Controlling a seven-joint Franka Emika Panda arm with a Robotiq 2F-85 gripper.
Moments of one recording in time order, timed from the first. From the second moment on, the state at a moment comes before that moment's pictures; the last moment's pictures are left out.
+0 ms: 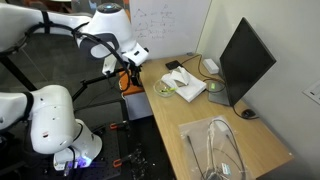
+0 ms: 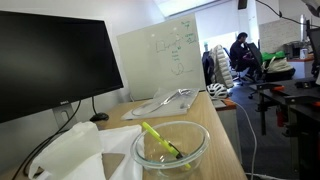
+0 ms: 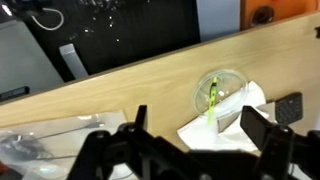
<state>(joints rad) 0.15 -0.85 0.25 -2.80 0.26 2.23 0.45</state>
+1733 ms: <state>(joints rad) 0.44 0.52 0.04 -2.02 -0.42 2.63 1.48</state>
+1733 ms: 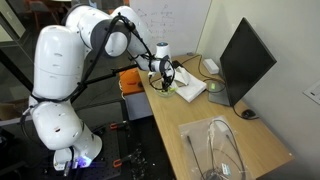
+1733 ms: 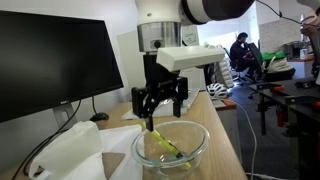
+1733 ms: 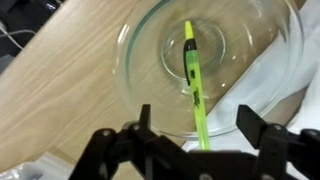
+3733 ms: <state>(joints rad) 0.42 0.26 -0.21 -2.26 -0.45 2.71 1.45</state>
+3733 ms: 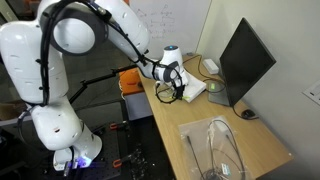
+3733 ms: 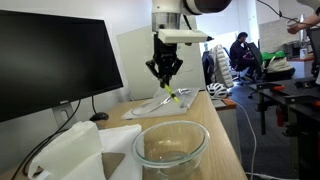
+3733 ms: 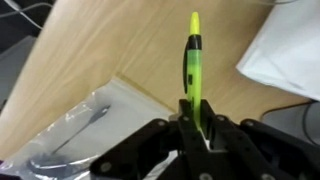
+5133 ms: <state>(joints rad) 0.34 0.38 -0.27 -2.28 -0.88 2.72 1.42</state>
